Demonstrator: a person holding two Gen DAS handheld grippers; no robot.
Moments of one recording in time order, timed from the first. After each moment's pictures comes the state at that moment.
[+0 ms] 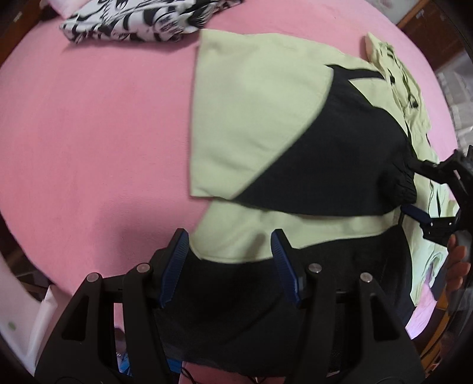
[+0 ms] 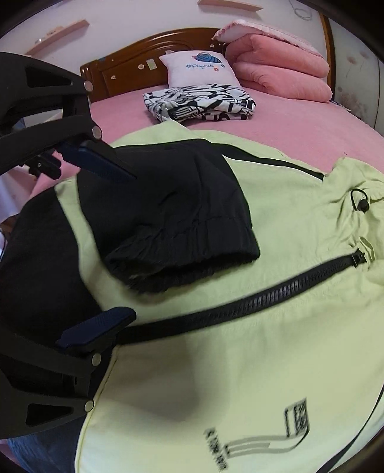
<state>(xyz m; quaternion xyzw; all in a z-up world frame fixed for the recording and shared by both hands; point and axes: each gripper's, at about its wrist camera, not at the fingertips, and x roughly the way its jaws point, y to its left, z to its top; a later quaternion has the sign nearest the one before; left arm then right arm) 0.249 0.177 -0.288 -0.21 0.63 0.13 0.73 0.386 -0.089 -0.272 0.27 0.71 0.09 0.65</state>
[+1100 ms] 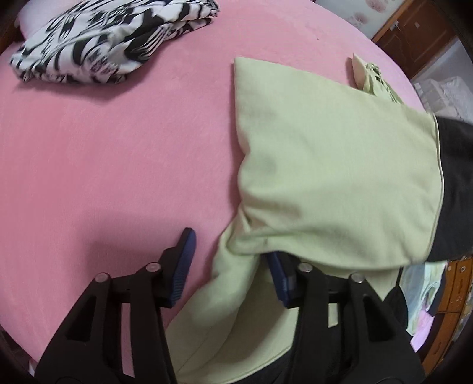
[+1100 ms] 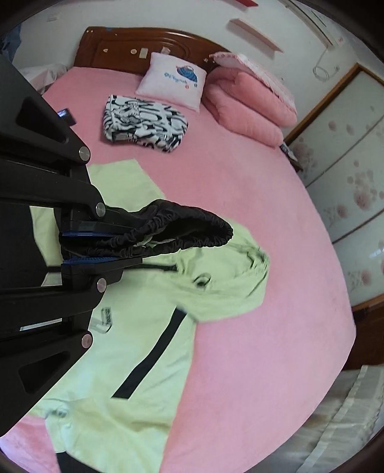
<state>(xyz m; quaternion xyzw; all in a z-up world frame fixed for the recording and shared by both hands) 0.237 0.260 -0.327 -0.20 0.57 0.09 0.79 0.408 -0.177 -0.074 0.16 0.53 0.08 0.83</state>
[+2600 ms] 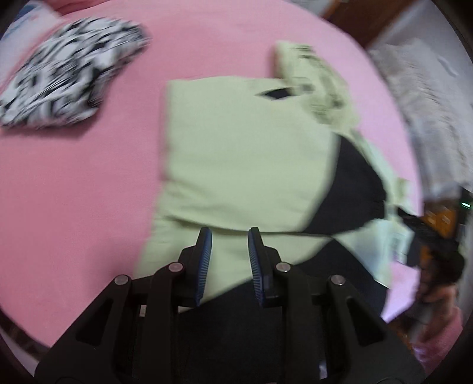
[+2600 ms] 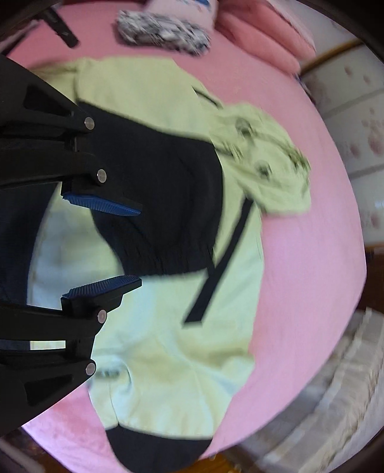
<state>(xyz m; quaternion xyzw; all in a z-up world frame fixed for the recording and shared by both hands) 0.240 0.178 -0.223 -0.17 0.59 -0.04 0.79 0.332 -0.196 -0.186 0.08 0.56 -0.03 0.83</state>
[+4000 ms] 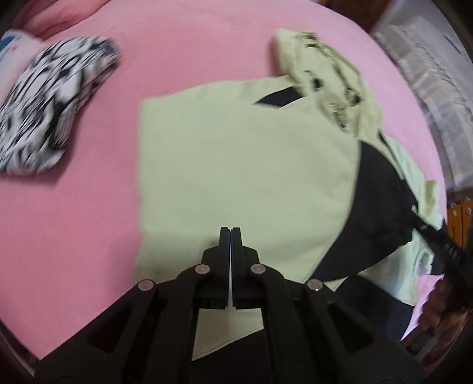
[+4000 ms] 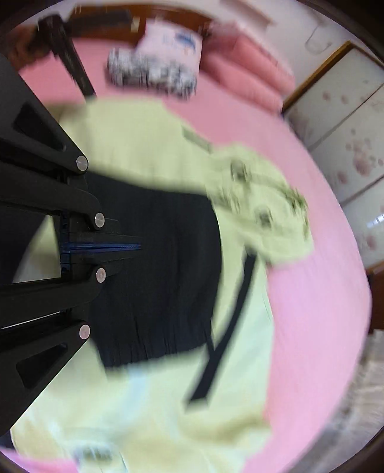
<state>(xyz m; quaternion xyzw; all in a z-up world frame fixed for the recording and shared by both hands) 0.336 0.133 -0.276 -0.10 0.60 -0.01 0.79 0.376 -0.185 -0.226 0.20 0.52 0.07 0.83</state>
